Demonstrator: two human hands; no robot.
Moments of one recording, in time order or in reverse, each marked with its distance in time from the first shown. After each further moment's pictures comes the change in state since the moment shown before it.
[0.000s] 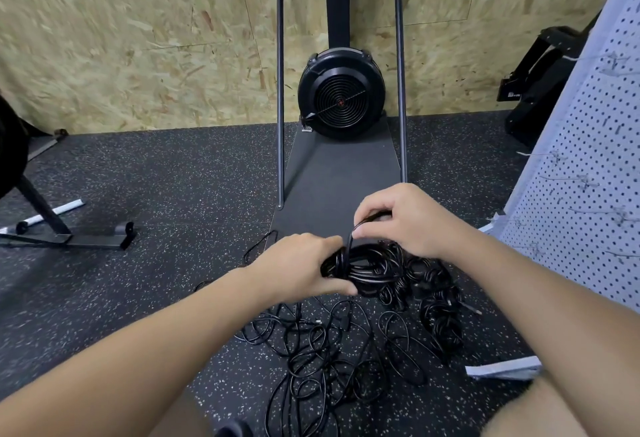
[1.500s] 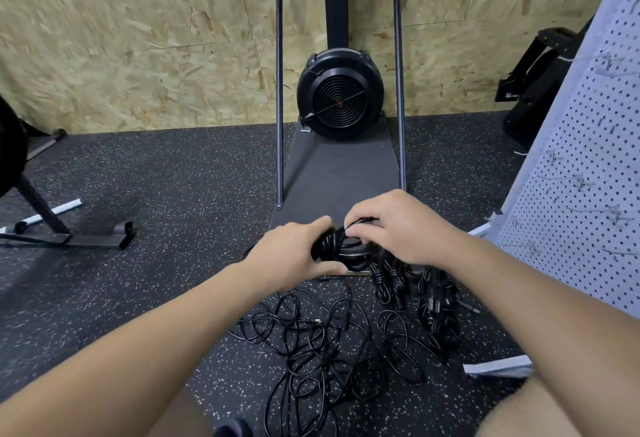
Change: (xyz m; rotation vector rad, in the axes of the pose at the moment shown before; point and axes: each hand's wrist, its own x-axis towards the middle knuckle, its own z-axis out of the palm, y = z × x) left_hand 0.004 -0.012 0.001 -0.047 0.107 -0.128; right_hand -0.004 -0.006 0.010 -0.262 -0.026 -0.040
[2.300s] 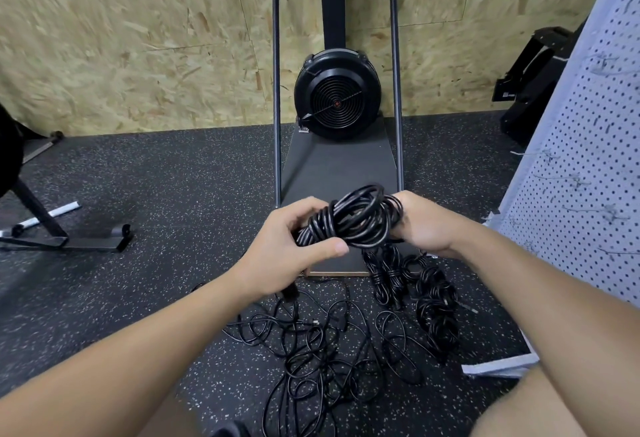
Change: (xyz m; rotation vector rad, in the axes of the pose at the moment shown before) left_hand -0.021 0.028 -0.034 -0.975 0.157 0.112; right_hand -0.008 0.030 -0.012 0.550 -0.139 0.192
